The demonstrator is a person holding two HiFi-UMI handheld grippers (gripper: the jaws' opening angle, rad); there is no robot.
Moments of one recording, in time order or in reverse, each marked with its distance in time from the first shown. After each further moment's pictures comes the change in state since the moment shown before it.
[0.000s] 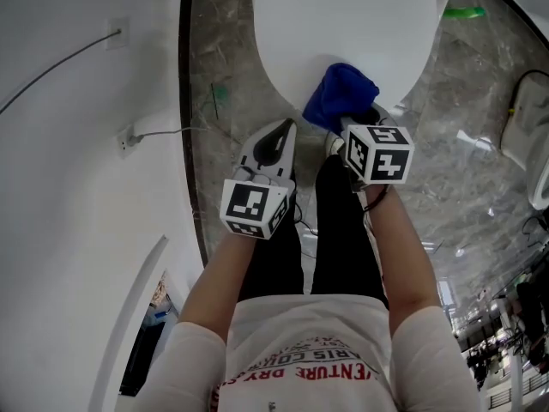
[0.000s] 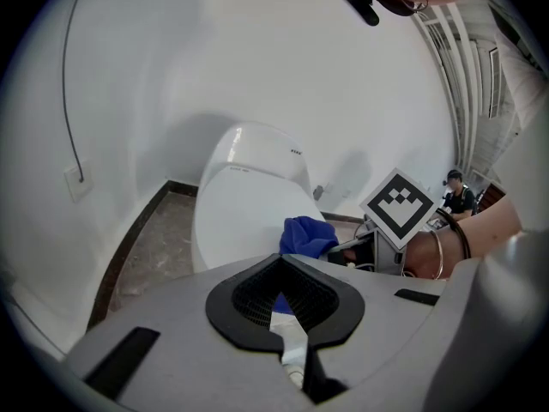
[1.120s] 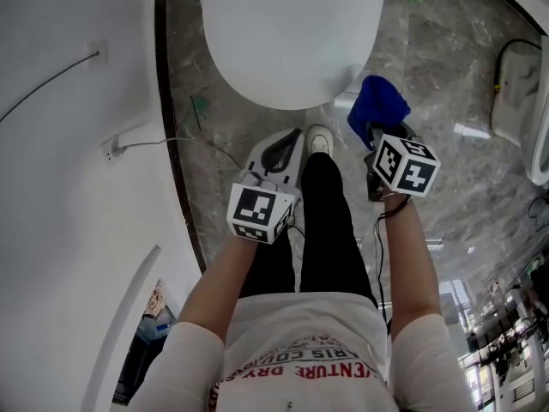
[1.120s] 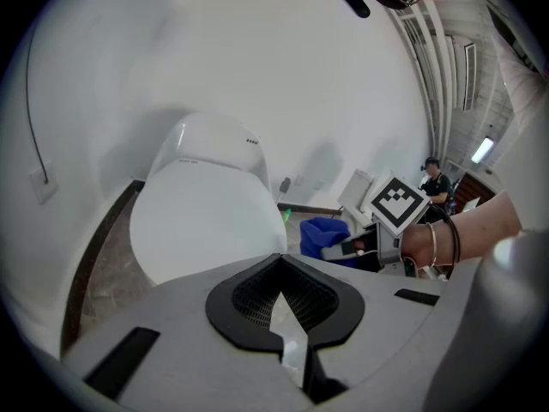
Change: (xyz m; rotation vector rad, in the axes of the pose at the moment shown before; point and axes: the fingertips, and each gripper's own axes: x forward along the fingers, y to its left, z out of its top) left arm 0.021 -0.121 -0.027 0.090 0.018 -0.129; right arm -0.112 -0.138 -0.063 0.187 -0.071 -0.190
